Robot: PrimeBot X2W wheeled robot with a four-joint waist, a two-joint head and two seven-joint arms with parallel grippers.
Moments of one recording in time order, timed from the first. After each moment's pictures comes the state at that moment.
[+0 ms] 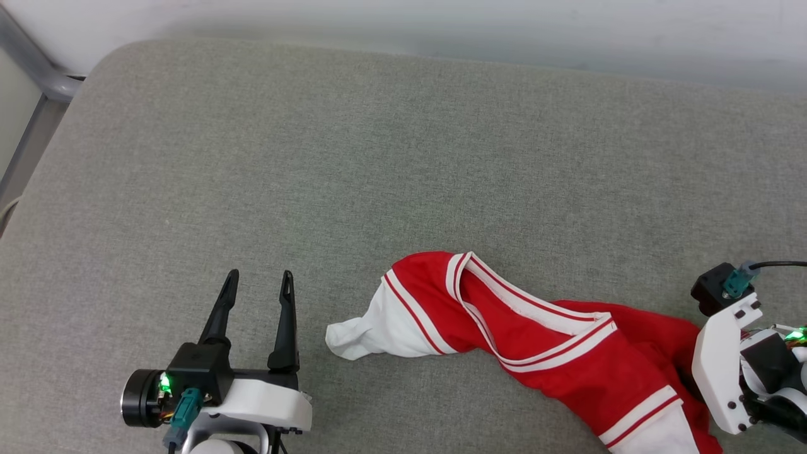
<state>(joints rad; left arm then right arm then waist) -0.05 0.05 -0.08 0.05 -0.09 0.02 -0.26 -0.35 -0.69 0.56 0.25 0.63 0.13 0.78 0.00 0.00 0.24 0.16</state>
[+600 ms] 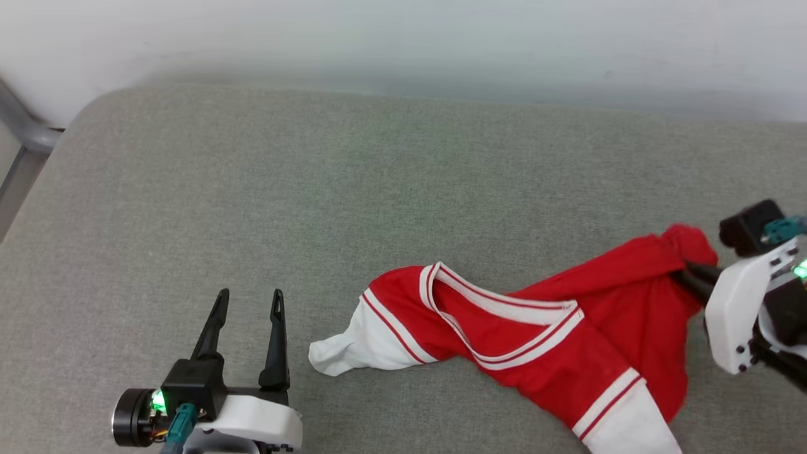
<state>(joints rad) -0.01 0.05 -0.06 0.06 -0.07 0.02 -0.26 -0.45 -0.70 0.52 0.20 0.67 0.13 0.43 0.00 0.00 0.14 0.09</state>
